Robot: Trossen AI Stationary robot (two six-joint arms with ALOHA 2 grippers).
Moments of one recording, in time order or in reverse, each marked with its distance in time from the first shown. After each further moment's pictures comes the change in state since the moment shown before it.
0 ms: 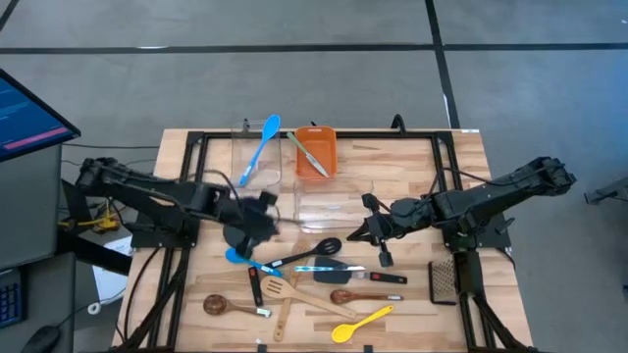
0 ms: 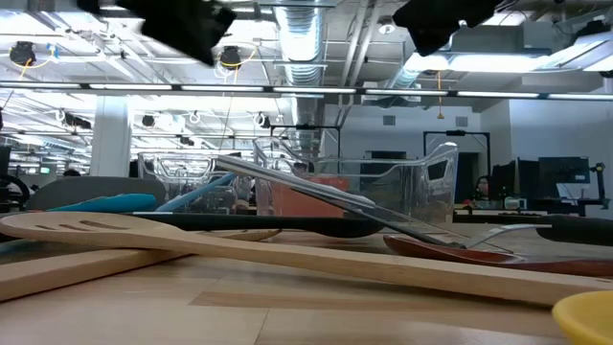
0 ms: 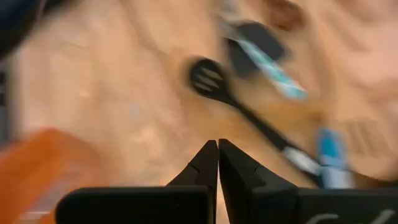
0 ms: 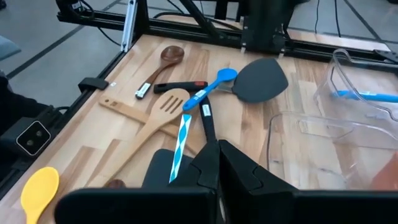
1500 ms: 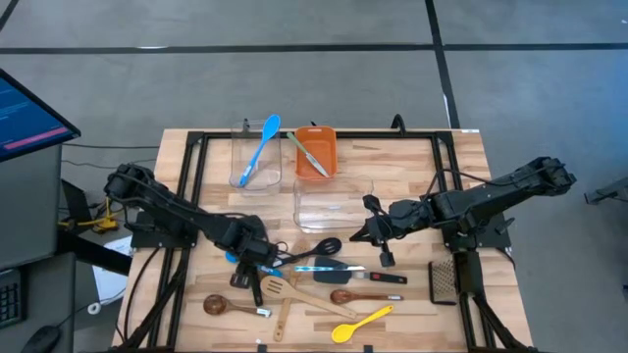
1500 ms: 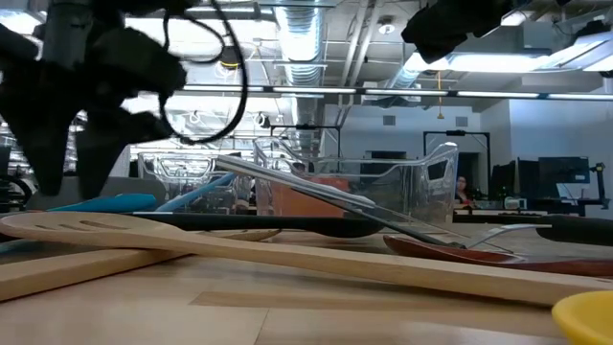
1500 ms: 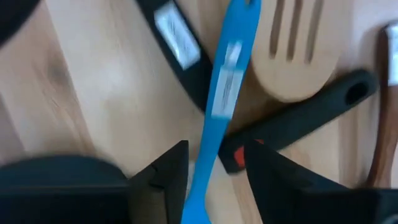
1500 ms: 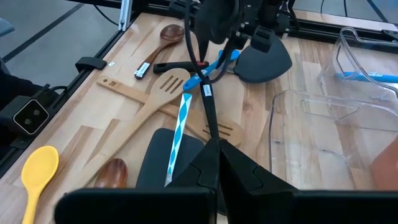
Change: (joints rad) left arm -0.161 0.319 -0.096 -0.111 0.167 -0.534; right arm -0.001 0.000 0.000 -0.072 0.000 0.000
